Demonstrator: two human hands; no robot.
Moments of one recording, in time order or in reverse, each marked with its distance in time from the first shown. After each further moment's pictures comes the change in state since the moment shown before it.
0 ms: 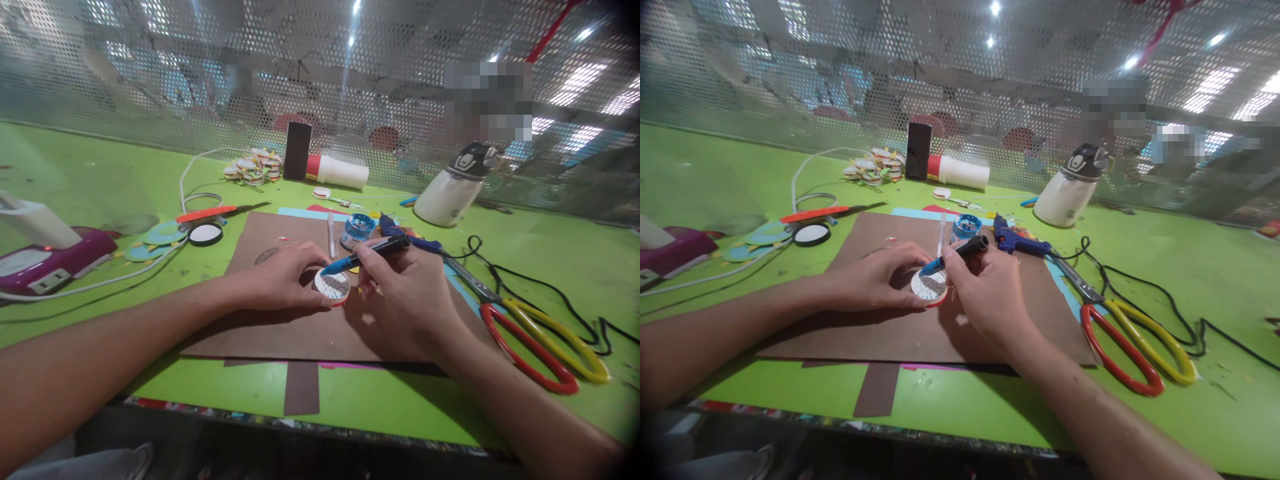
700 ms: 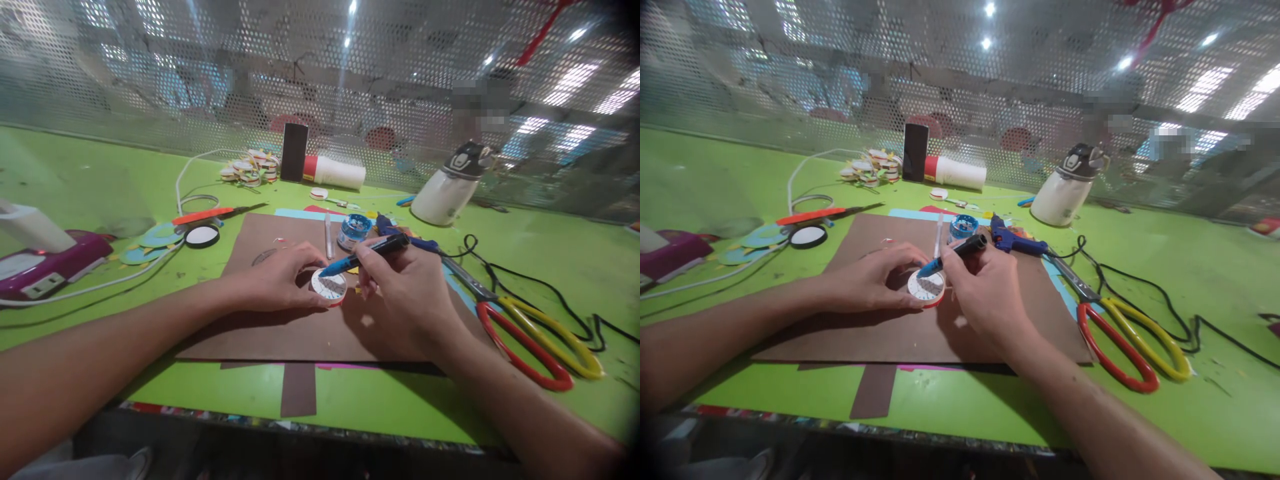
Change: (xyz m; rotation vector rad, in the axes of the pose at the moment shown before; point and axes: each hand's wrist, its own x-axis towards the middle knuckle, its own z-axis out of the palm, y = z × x) left_hand 0.000 0.001 0.000 -0.016 -0.006 -0.037; right_hand -0.001 -0.008 -0.002 -0.008 0.001 0.005
